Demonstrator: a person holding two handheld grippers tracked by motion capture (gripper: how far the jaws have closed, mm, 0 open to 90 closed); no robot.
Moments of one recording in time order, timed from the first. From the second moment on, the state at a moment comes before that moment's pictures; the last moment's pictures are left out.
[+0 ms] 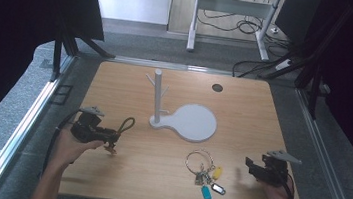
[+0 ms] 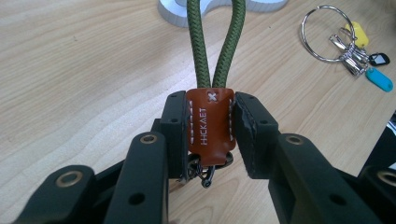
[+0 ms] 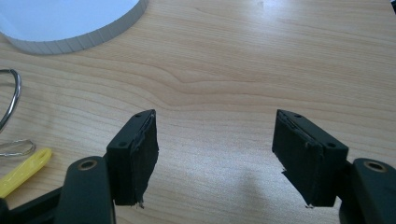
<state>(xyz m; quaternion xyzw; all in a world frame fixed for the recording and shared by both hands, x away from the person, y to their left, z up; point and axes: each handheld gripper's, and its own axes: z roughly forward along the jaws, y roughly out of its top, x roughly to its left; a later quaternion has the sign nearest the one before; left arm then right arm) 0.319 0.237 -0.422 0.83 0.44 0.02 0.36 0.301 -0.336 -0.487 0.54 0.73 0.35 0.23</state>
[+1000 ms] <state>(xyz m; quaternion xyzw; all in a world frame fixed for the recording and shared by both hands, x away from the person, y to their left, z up) 0.336 0.244 -0.390 0.81 0.43 0.03 0.39 0.302 -0.335 -0.490 0.54 0.74 0.35 0.22</state>
